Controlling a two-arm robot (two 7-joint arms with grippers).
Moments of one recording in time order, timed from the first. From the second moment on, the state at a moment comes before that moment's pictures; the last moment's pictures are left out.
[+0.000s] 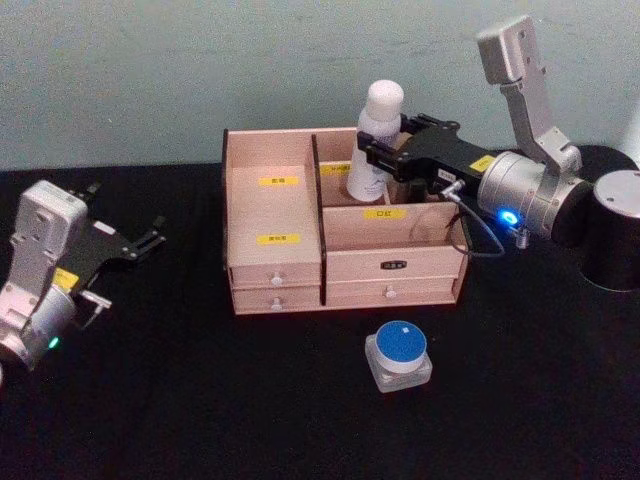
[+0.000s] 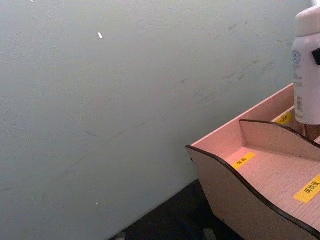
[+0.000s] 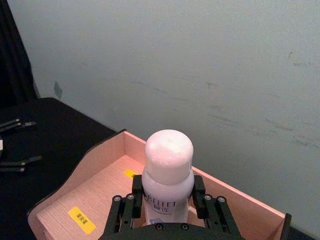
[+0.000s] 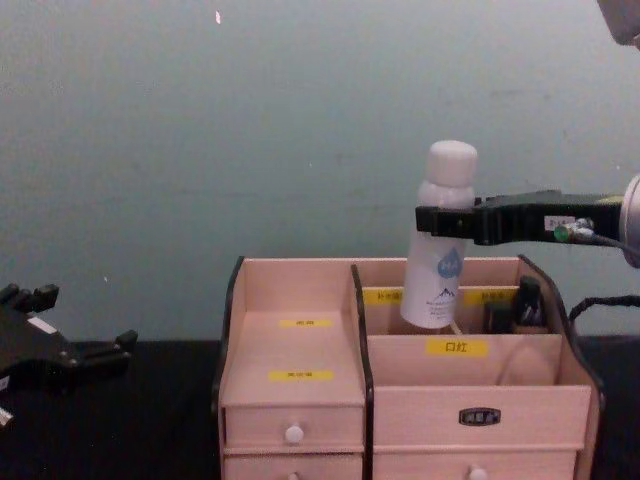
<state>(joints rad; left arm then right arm) -0.20 0.60 0.45 -1.41 -0.25 -0.12 0.03 0.48 0.38 -0.42 -1.41 0.41 0.27 0.38</state>
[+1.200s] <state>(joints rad) -0.20 0.60 0.45 -1.41 -0.25 -0.12 0.03 0.51 0.33 -0.44 -1.29 0.37 0.25 0.39</state>
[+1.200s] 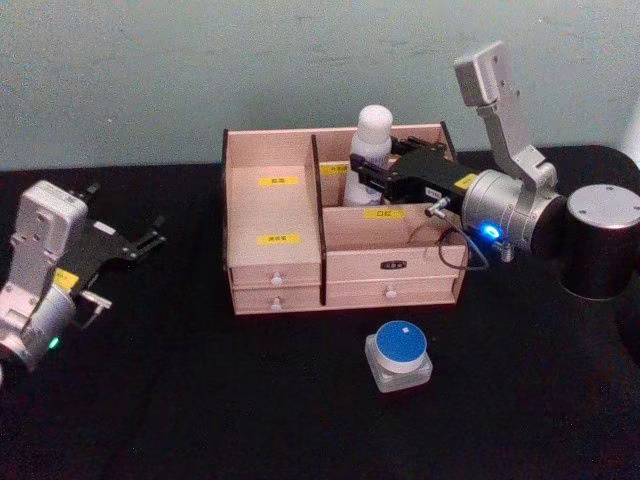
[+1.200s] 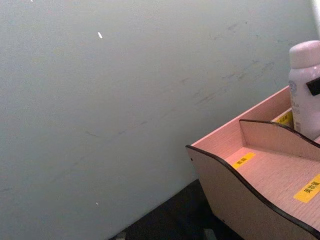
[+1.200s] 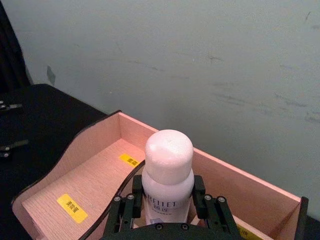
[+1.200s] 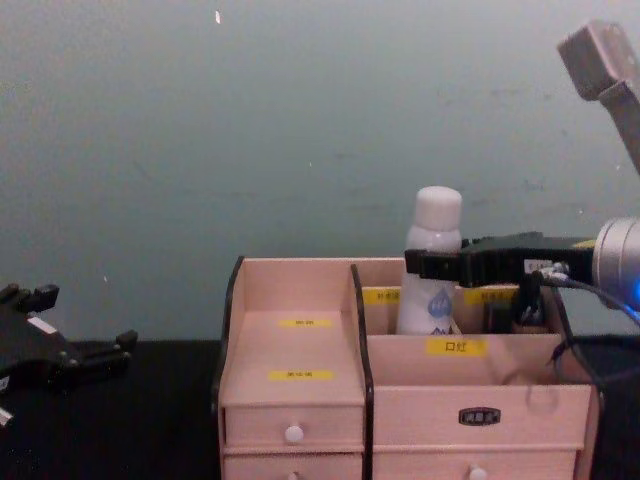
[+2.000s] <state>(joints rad) -0.20 0.60 0.45 -1.41 -0.25 -0.12 0.03 0.50 0.31 -0.45 -1.26 0.34 0.24 0.39</state>
